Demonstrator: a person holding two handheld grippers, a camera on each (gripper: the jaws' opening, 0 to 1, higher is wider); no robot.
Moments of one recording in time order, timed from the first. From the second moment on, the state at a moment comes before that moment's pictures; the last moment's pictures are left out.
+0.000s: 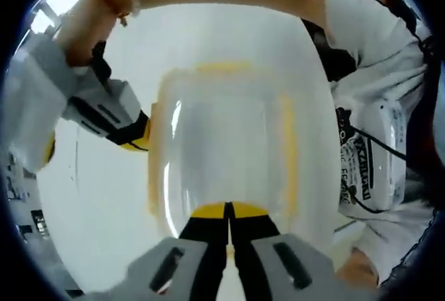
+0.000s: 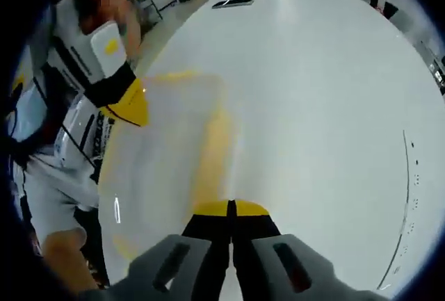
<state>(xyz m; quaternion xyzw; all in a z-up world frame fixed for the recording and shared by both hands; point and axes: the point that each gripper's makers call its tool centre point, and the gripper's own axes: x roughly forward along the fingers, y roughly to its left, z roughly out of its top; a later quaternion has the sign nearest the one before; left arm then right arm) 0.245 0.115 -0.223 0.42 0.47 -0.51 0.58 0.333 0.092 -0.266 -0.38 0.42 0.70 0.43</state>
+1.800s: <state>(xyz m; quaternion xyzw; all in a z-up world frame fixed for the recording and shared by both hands) 0.241 0.120 -0.219 0.41 0.49 -0.49 0.59 0.328 0.100 -0.266 -0.36 0.41 0.71 0.45</state>
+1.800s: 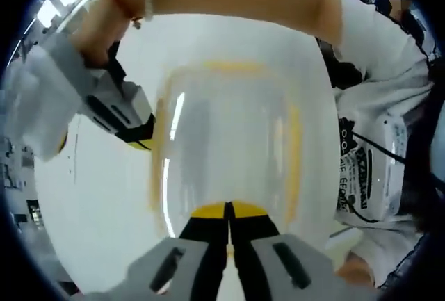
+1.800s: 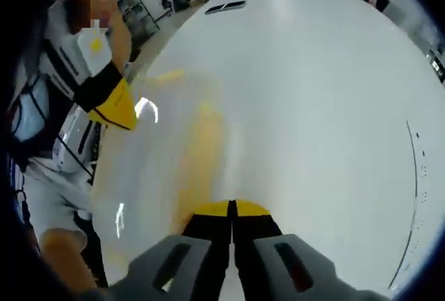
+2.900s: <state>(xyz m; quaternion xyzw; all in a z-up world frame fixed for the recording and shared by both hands) 0.254 0.121 -0.219 0.40 0.52 -0.48 0.58 0.338 0.088 -0.274 -0.39 0.48 0.67 0.42</state>
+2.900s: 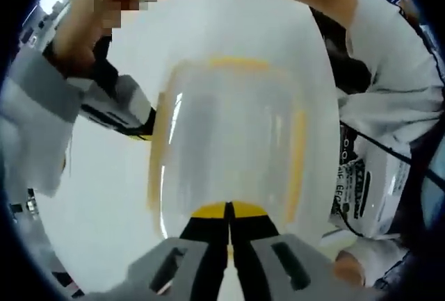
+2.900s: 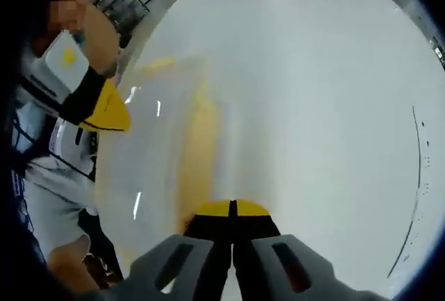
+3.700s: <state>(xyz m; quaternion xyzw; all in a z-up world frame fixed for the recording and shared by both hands) 0.253 0.118 -0.217 0.42 0.50 -0.47 0.59 0.361 0.088 -0.266 -0.41 0.43 0.66 0.45</state>
